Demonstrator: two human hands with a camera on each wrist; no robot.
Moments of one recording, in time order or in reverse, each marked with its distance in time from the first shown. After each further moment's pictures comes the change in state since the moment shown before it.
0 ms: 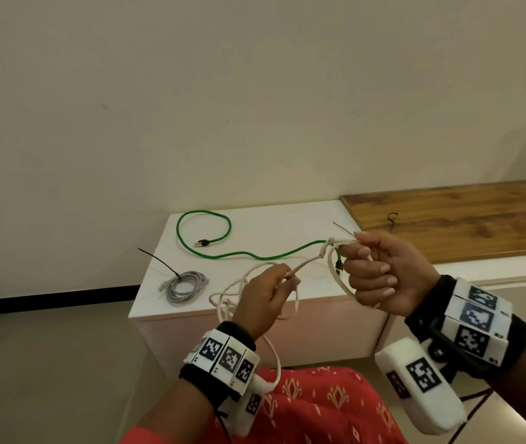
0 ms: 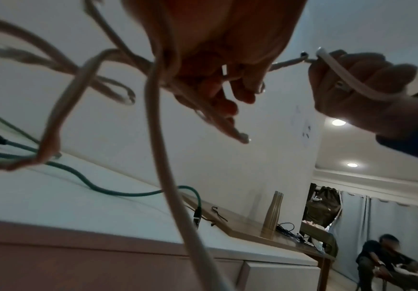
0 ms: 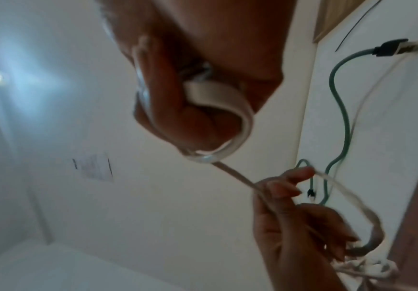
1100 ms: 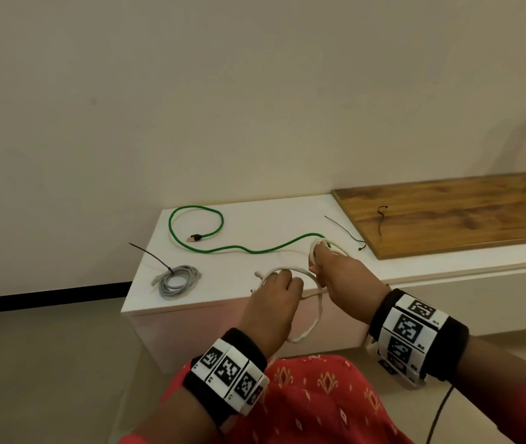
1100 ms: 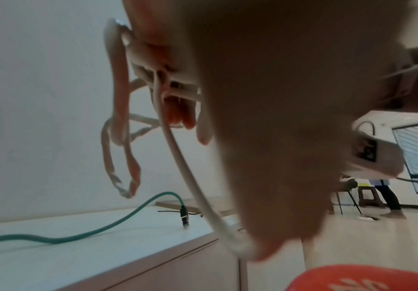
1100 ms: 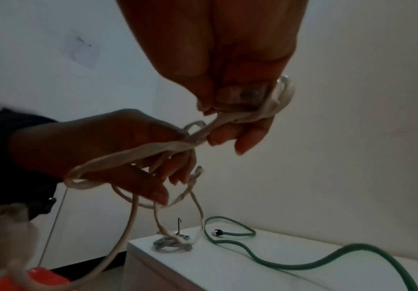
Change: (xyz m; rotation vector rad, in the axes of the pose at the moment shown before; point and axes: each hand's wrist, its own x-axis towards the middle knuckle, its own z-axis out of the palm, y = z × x) left_hand -0.018 0.024 0.017 0.739 -0.153 0.182; right_hand 0.018 0.038 -0.007 -2.072 0.808 -0.123
